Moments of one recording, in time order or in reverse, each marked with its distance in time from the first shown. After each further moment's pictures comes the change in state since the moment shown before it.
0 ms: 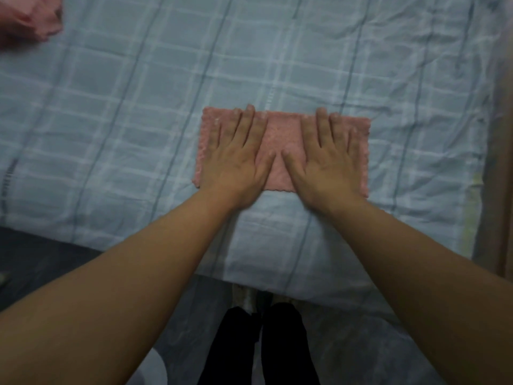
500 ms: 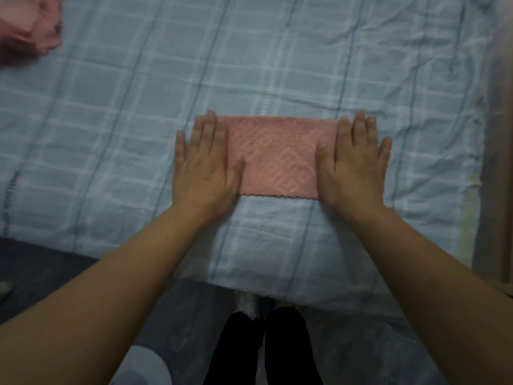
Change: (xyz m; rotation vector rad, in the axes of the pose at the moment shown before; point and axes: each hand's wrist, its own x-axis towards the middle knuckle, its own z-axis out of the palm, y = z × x) left_hand -0.021 -0.025 -0.023 0.005 0.051 -0.126; right_hand -0.005 0.024 -0.018 0.091 0.117 0.215
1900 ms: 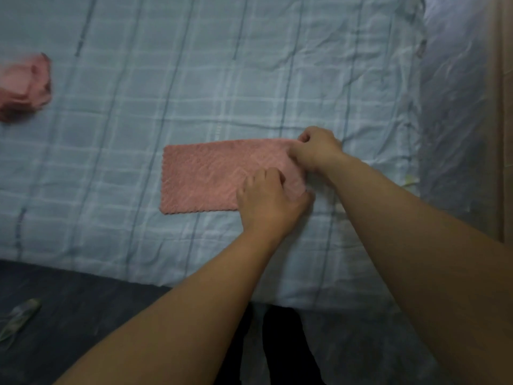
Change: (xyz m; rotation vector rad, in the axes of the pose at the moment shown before) left_hand -0.003 0.204 -0.003 -0.248 -0.200 -0.242; right_hand 0.077 0.042 -0.051 0.454 -0.461 0.306
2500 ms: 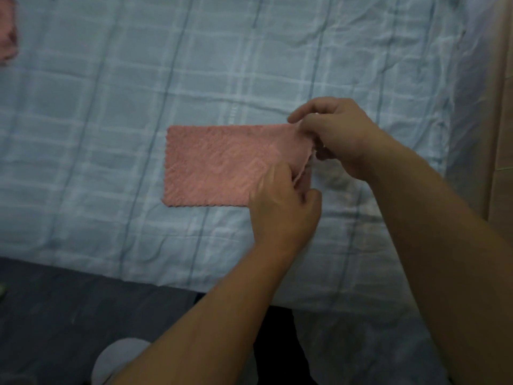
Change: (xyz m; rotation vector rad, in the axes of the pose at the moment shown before) left_hand -0.010 -0.022 -0.008 -0.471 0.099 -0.005; right_hand -0.034 -0.048 -0.008 0.421 -0.156 -0.118
